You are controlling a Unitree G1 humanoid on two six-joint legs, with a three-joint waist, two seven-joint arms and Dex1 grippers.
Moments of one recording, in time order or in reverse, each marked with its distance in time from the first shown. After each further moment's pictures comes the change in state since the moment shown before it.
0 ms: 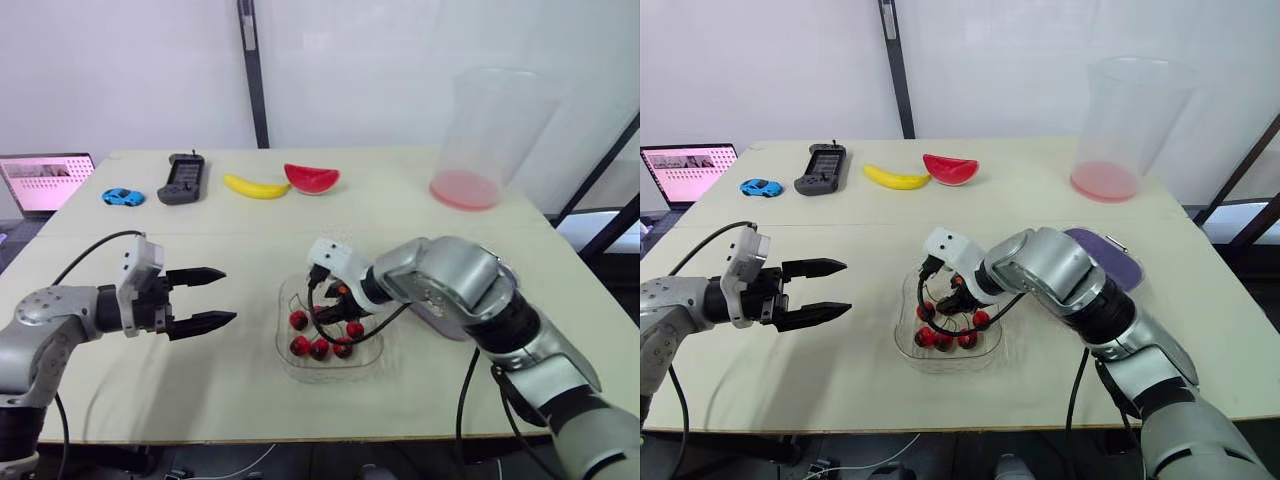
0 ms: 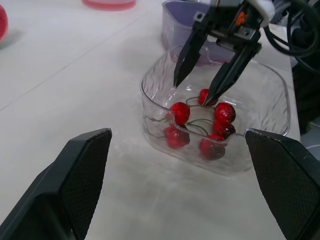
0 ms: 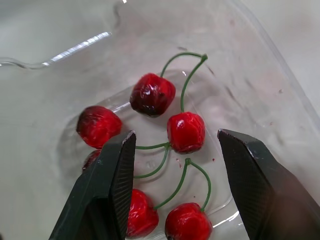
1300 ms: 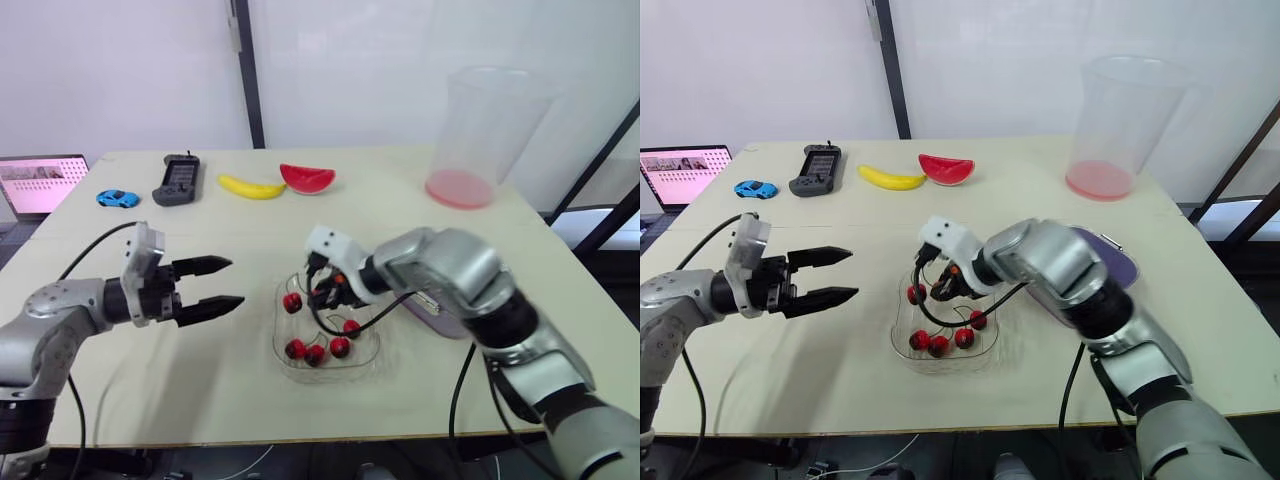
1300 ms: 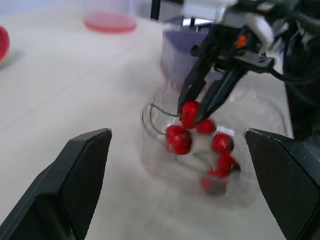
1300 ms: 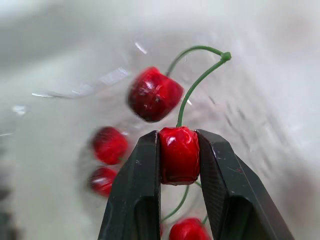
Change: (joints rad) left arm -0.084 -0.047 0.019 -0.005 -0.131 0.124 0.083; right arm -0.019 -0.033 -0.167 -0.095 0.043 0.018 0.167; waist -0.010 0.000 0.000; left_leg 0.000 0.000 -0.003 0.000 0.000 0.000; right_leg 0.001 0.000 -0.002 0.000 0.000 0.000
